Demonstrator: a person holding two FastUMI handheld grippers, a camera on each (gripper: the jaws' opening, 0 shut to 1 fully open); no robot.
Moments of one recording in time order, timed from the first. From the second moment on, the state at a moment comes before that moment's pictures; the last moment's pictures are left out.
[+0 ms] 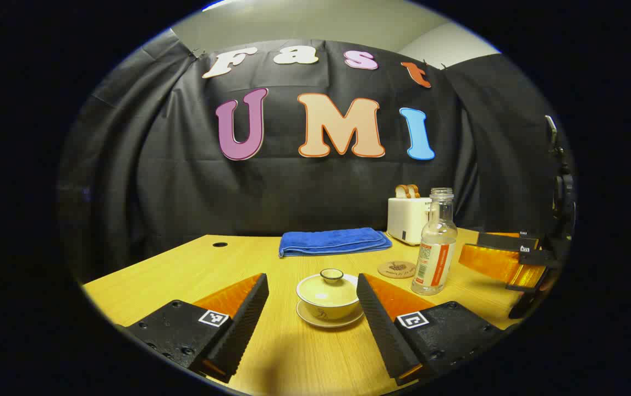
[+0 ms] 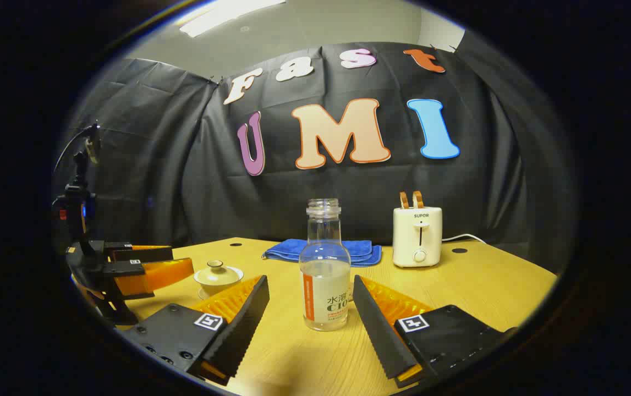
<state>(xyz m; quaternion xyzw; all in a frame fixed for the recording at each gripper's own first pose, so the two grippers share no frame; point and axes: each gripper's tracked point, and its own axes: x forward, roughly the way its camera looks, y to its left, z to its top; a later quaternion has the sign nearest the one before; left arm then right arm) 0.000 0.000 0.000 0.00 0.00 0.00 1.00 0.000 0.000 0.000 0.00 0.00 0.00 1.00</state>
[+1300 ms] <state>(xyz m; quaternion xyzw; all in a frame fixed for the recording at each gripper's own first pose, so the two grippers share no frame) 0.006 -0.003 -0.004 0.00 0.00 0.00 1.00 0.001 -0.002 -0.001 -0.01 0.00 -0.01 1.00</state>
